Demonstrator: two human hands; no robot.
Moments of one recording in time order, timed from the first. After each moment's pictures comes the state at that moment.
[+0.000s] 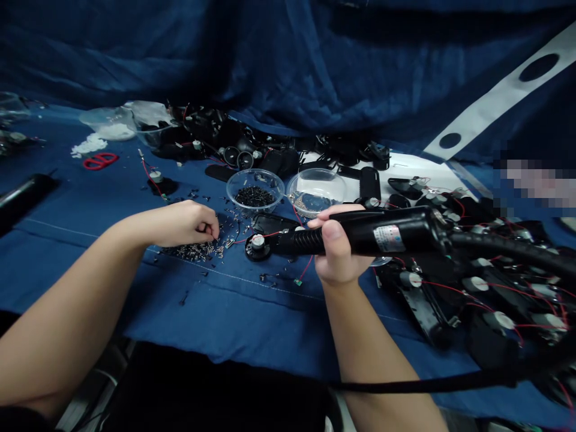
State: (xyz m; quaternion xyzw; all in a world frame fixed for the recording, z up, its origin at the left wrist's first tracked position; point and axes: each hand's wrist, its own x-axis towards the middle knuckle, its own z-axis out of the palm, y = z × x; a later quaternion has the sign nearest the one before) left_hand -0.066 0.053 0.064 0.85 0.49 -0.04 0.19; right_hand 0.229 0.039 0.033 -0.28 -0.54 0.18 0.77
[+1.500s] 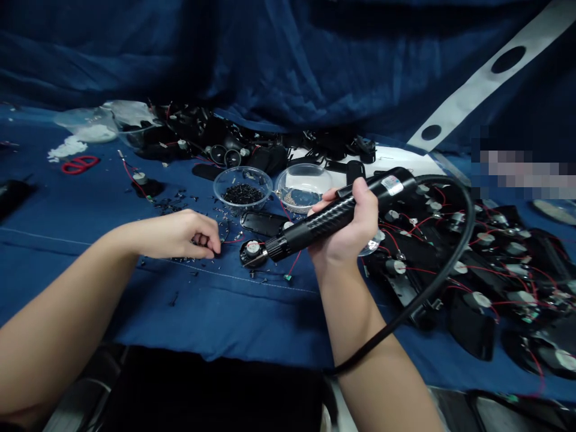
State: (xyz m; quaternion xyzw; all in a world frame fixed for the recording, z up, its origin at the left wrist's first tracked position) left_hand -0.049 0.045 0.064 0.86 0.39 0.03 0.31; right_hand 0.267 0.078 0.030 -0.31 -0.47 0.42 0.71
